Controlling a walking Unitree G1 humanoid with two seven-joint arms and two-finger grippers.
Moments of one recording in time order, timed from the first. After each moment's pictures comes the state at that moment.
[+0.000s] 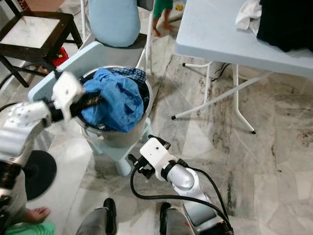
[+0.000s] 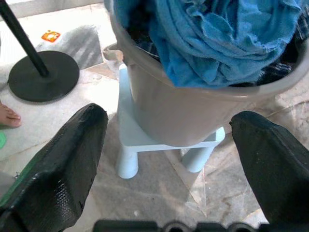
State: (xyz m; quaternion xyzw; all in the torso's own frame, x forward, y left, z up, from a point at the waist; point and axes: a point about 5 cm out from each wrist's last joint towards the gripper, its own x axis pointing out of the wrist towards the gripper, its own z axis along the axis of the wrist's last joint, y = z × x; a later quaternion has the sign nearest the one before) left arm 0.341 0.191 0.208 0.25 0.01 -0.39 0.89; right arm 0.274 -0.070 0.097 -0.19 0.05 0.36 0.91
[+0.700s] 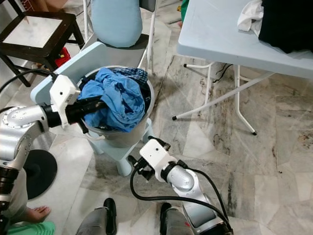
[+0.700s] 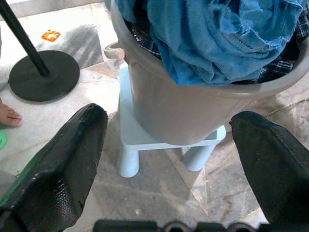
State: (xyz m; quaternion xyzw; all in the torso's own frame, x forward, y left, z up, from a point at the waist) left arm 0.332 0.177 0.205 0.15 0.02 -0.43 0.89; right arm 0.273 -0.071 0.095 -0.19 0.05 0.36 0.91
